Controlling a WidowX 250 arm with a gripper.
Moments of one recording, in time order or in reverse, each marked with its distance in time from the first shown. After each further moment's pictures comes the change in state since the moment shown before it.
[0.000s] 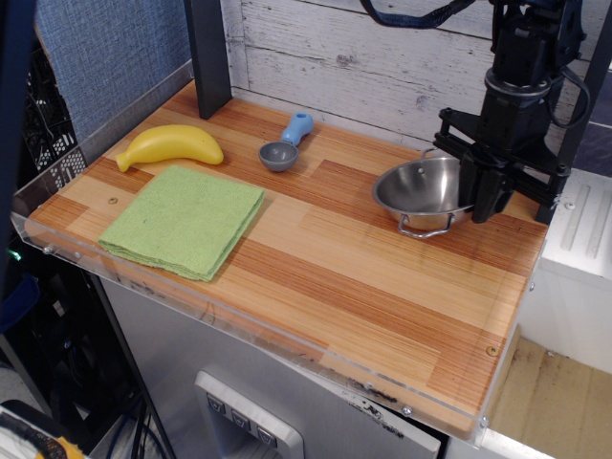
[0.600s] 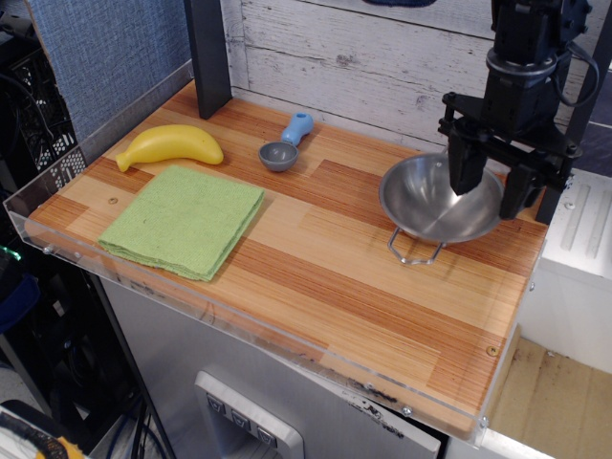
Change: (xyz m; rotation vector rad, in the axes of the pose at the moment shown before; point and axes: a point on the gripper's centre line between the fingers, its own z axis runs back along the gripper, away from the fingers) arm -0.003 -0.005 0.028 -0.018 -0.067 -0.003
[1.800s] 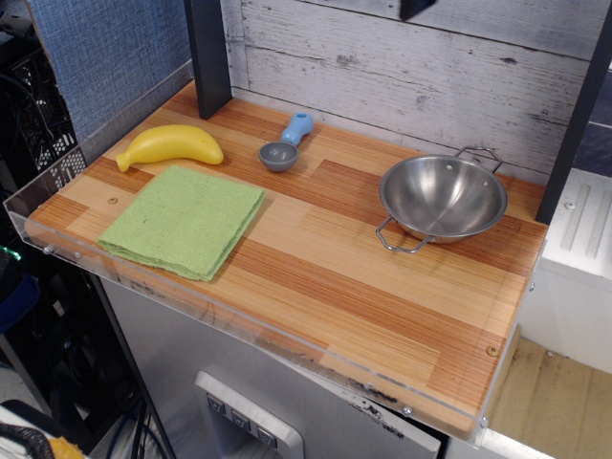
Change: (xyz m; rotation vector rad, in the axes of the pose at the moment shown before) arm -0.056 0.069 0.145 0.043 0.030 0.212
